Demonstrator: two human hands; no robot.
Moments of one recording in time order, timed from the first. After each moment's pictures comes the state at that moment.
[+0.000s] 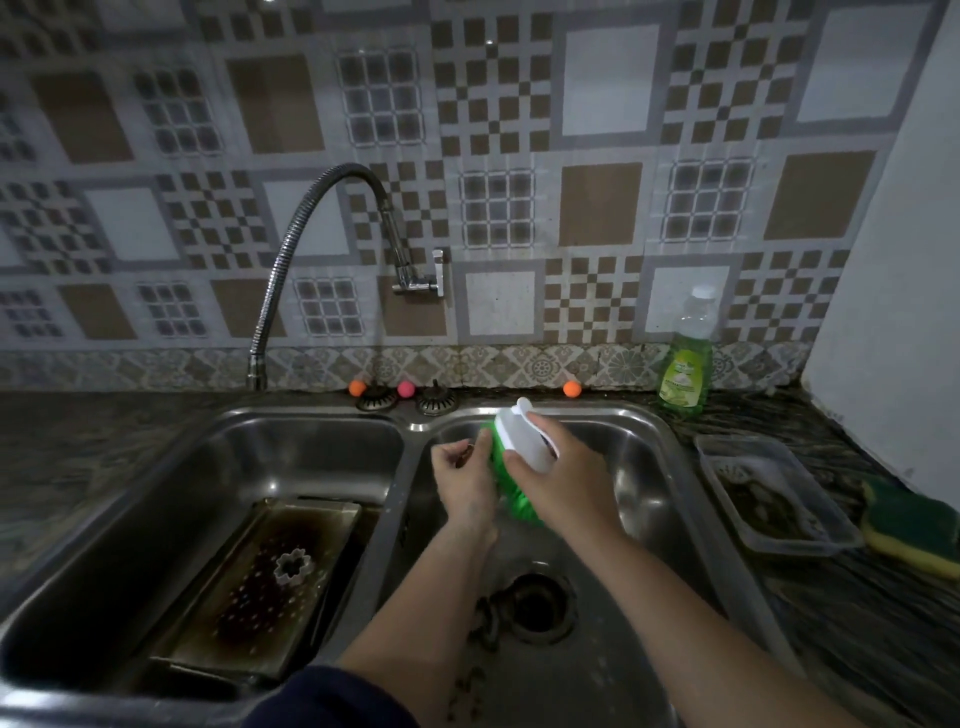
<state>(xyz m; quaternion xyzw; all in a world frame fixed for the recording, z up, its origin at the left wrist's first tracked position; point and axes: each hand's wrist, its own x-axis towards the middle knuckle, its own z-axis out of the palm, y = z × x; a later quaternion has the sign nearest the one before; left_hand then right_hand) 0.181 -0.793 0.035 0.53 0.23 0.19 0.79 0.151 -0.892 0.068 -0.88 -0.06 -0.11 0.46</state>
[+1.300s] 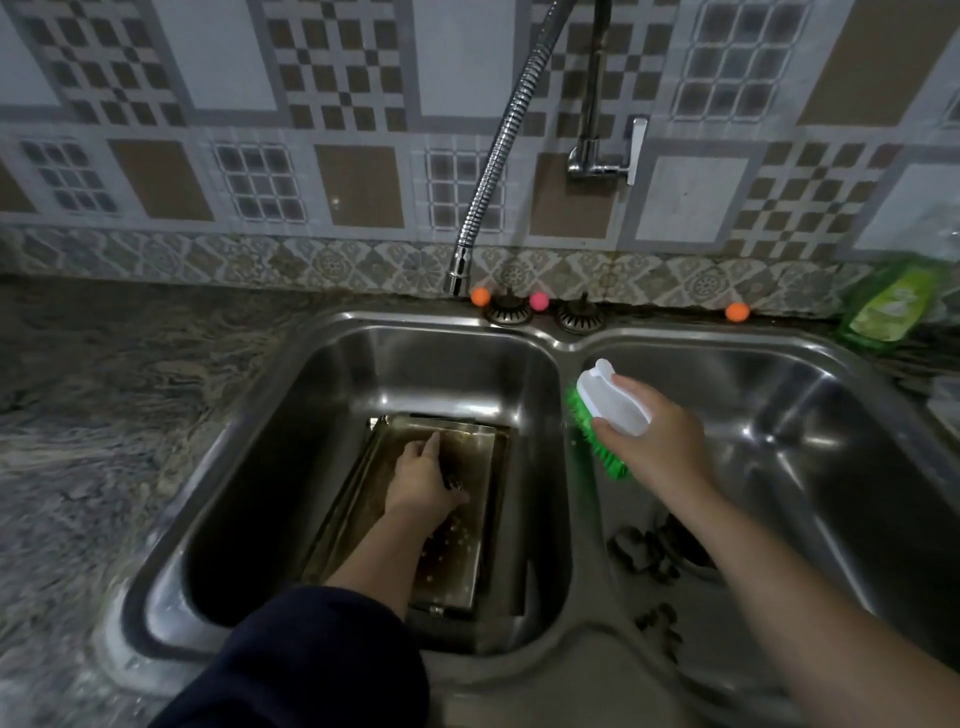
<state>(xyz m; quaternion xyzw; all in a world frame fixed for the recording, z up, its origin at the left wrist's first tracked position) 0.169 -0.479 -0.073 0.94 0.15 -0.09 0.29 0.173 -0.720 0.011 -0.91 0.01 -0.09 0.41</state>
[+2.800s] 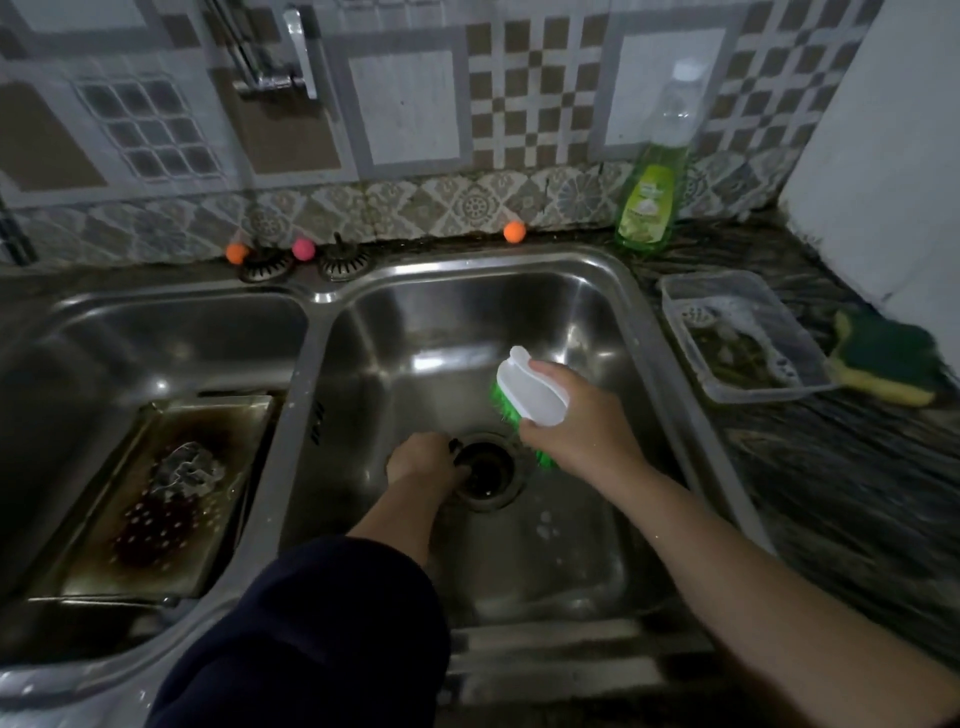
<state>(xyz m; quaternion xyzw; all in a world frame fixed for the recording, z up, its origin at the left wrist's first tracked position) 0.202 -0.777 -0.117 0.97 0.09 -0.17 0.13 0.162 -0.957 -0.028 -0.91 0.01 0.00 0.42</state>
